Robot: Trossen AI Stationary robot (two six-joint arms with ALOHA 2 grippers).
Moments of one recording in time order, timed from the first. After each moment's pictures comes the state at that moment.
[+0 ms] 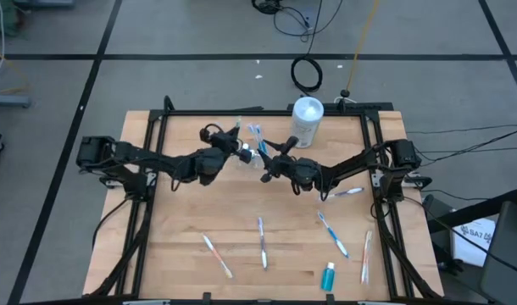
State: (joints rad) left arm 0.03 1.51 0.76 0.61 -1.04 -0.07; right arm -0.01 1.84 0.81 1.11 0.68 -0.61
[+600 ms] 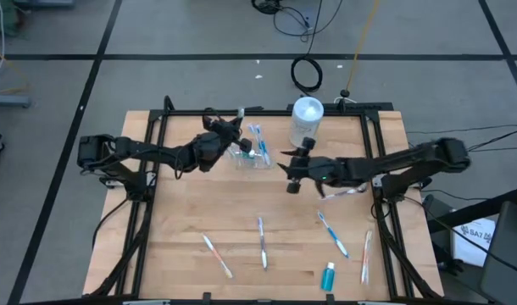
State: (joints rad) left arm 0.18 1.51 0.76 0.66 -0.81 -0.04; right arm 0.05 1.36 0.80 0.16 0.54 -0.24
